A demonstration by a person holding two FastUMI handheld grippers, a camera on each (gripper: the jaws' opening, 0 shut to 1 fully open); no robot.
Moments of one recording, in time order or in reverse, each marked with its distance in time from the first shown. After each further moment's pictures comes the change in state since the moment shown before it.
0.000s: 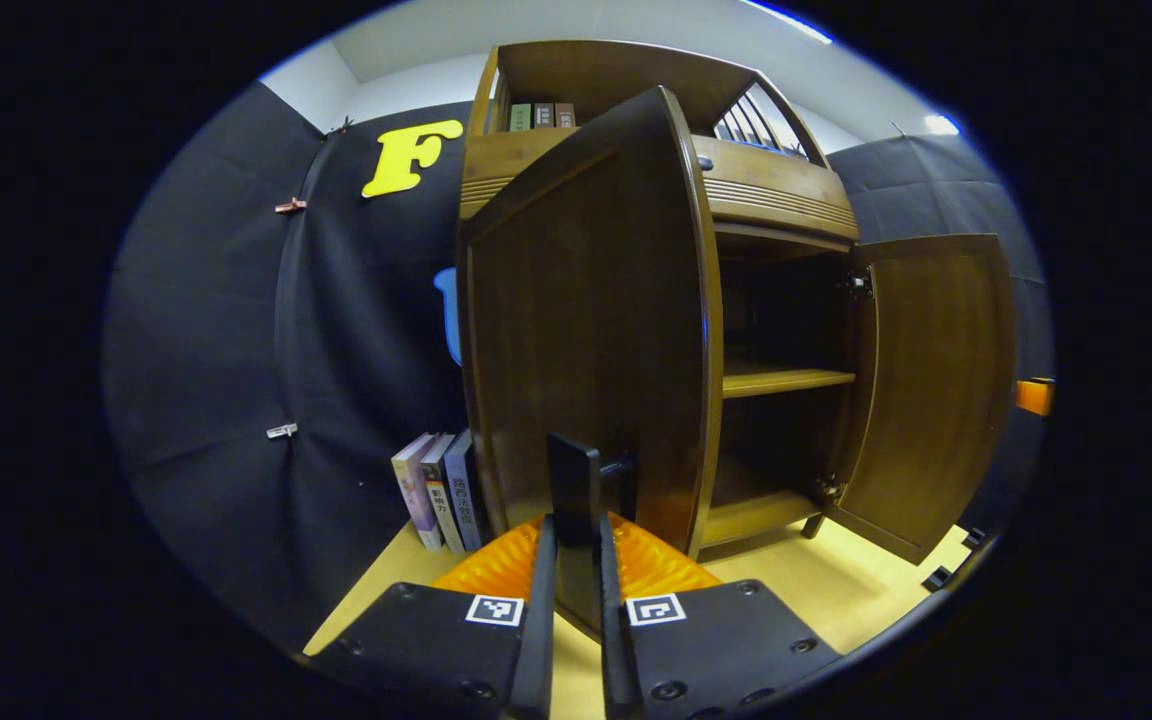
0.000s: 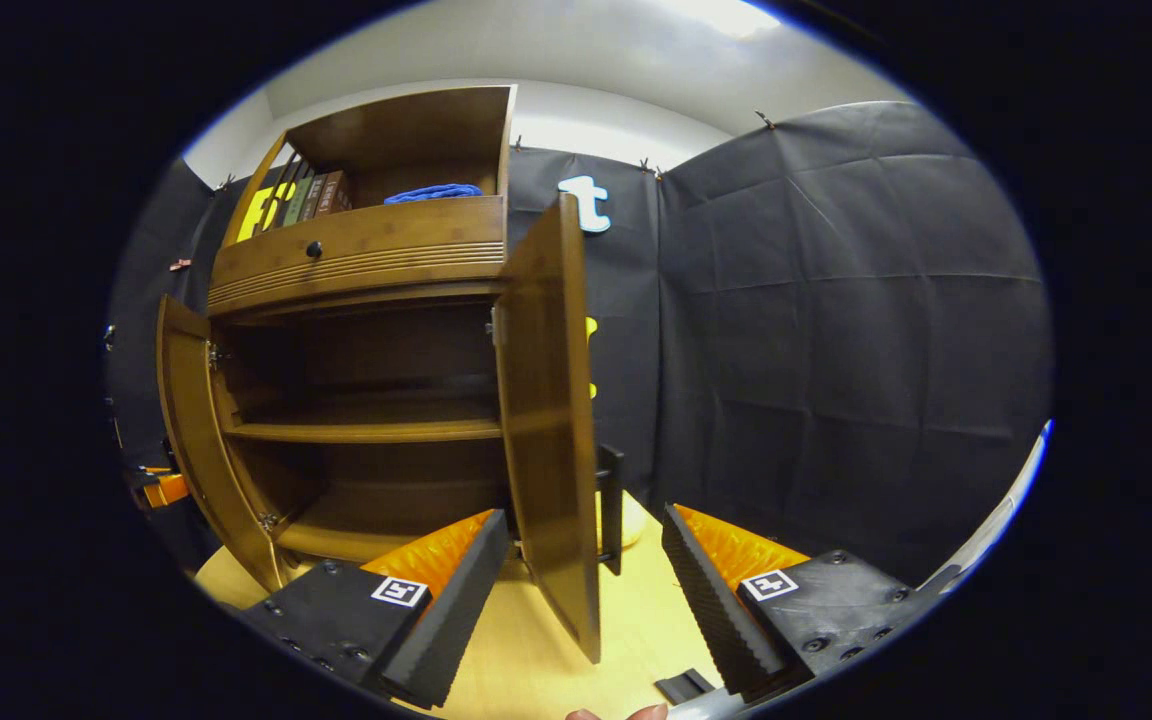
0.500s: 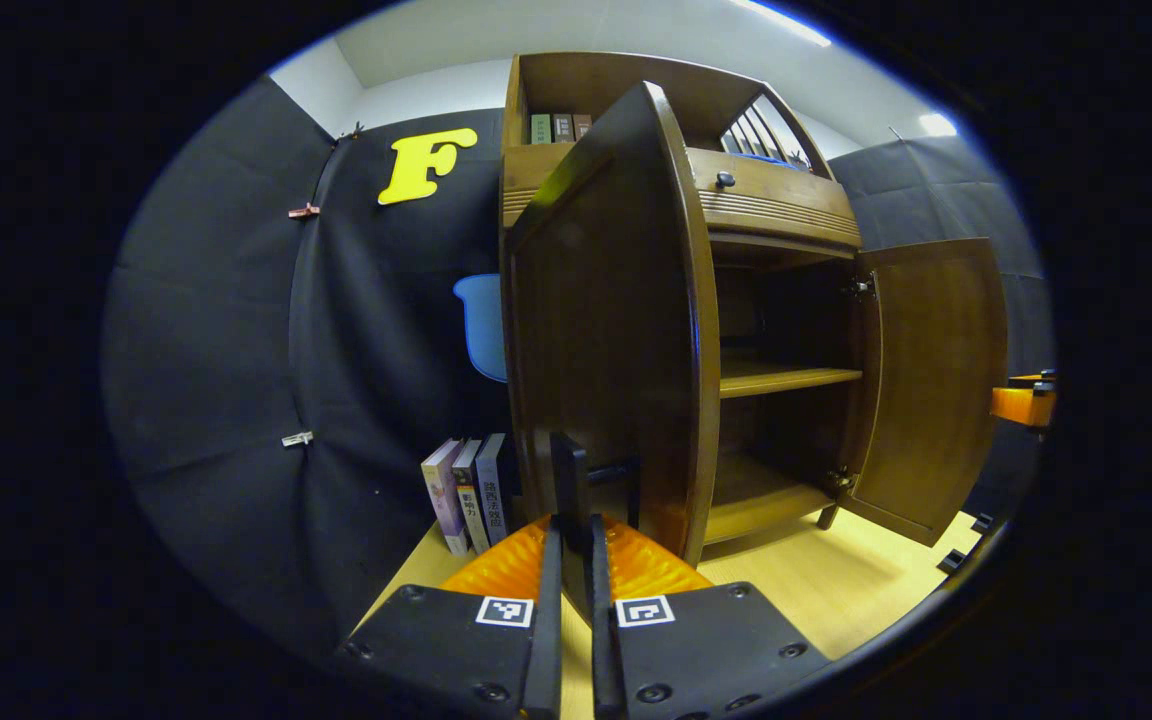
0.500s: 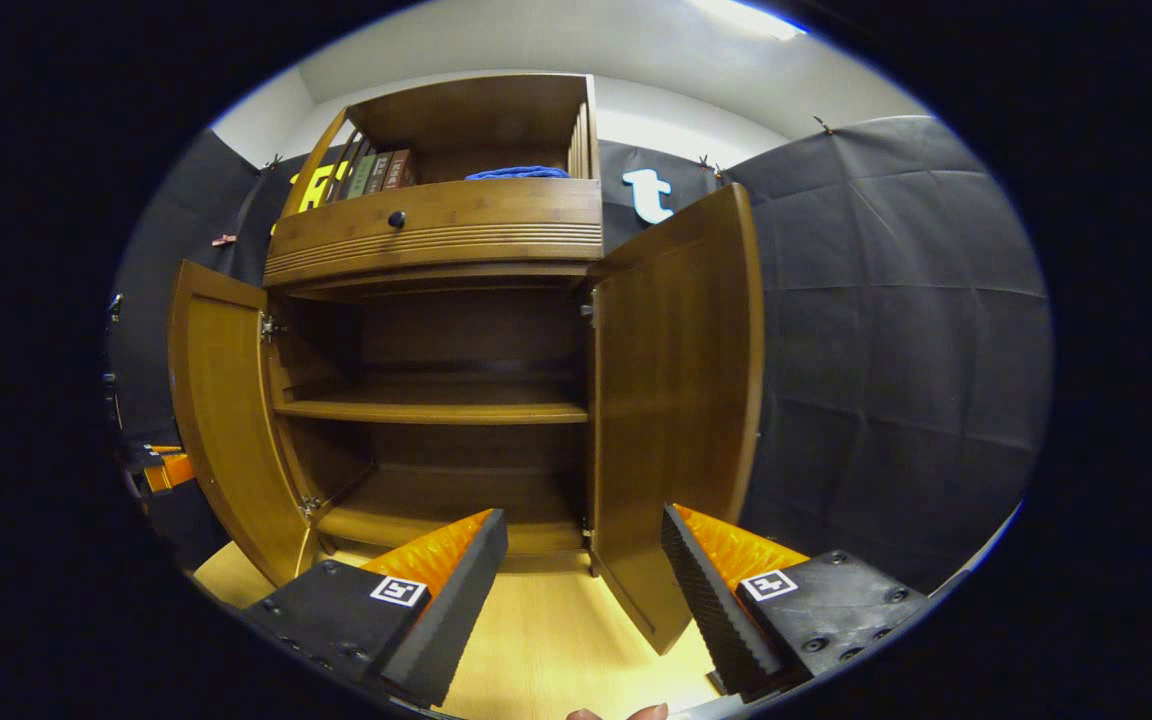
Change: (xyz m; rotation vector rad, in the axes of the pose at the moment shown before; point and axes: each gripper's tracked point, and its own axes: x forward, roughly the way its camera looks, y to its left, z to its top) left arm -0.009 0.018 -0.003 0.007 -0.022 0.011; right arm -0.014 0.078 -0.016 -0.048 0.030 0.124
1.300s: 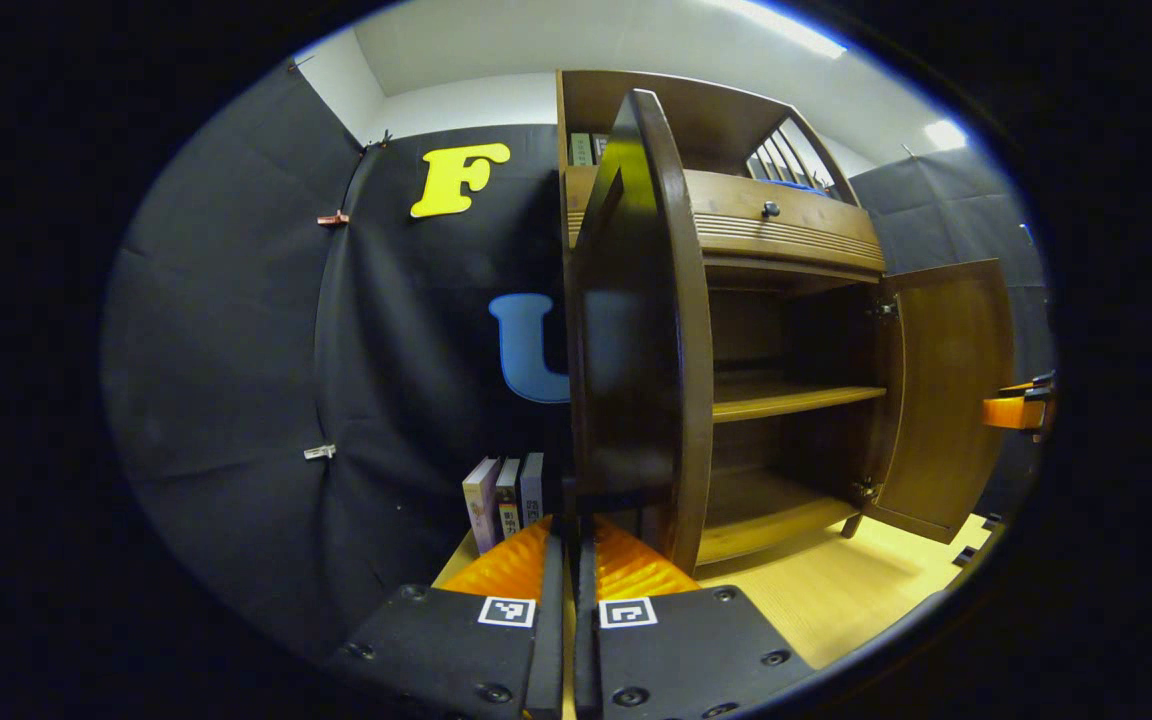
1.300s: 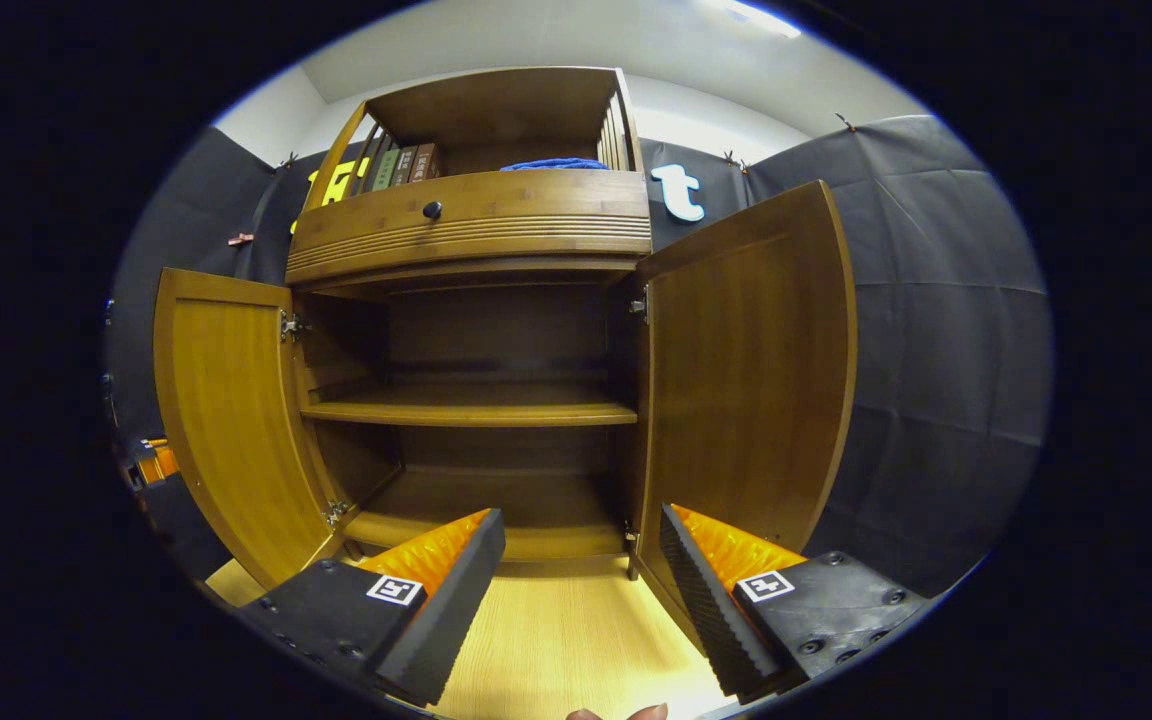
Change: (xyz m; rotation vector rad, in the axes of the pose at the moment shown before) left arm 0.001 0.029 0.013 0.005 -0.089 0.018; right arm 0.016 0.042 -0.001 0.007 0.009 0.054
